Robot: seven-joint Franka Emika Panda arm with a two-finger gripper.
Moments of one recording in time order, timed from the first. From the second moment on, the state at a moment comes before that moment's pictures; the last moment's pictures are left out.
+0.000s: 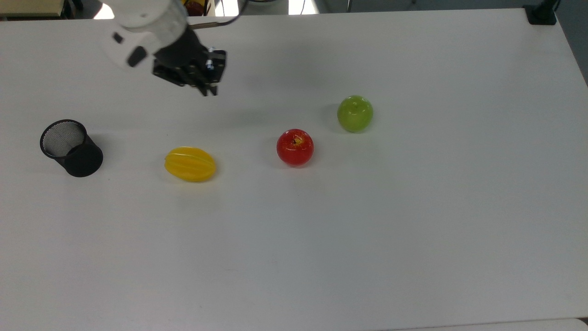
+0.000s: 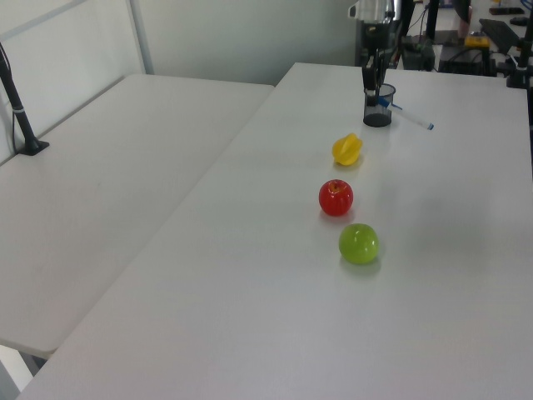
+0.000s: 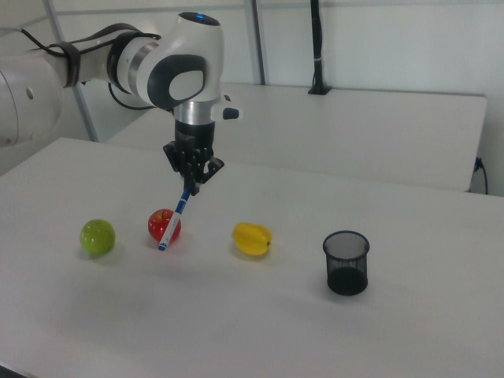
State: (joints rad) arm -0.11 0.33 0.02 -1.45 0.20 1.68 -0.19
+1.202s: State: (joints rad) arm 0.17 0.52 0.02 -1.53 0.16 1.80 0.18
